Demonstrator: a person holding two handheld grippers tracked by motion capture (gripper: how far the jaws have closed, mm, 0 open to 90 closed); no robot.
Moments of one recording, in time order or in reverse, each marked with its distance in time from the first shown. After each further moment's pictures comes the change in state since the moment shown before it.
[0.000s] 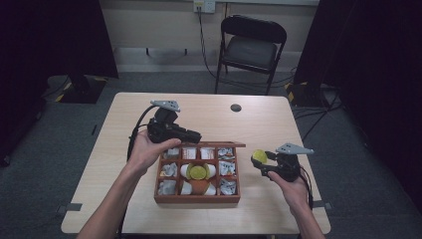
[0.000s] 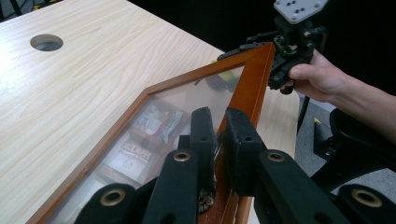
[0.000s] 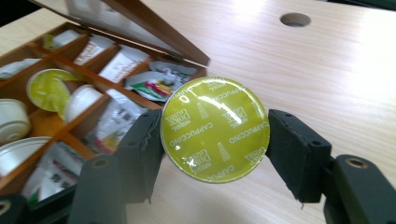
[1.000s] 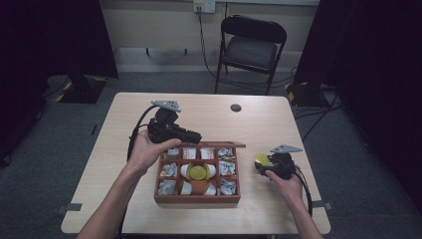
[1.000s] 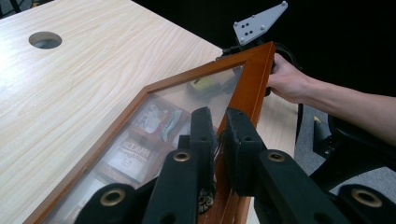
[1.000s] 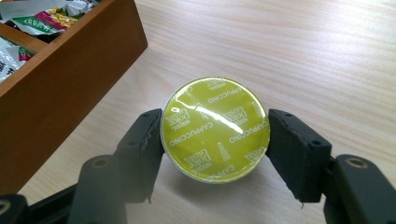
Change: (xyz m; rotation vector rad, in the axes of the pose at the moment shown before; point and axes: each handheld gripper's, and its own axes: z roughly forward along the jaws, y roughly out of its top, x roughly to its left) left arm -0.001 0.000 0.000 0.010 -0.002 0.000; right arm -0.028 -0.027 0.044 0.156 -0.102 0.001
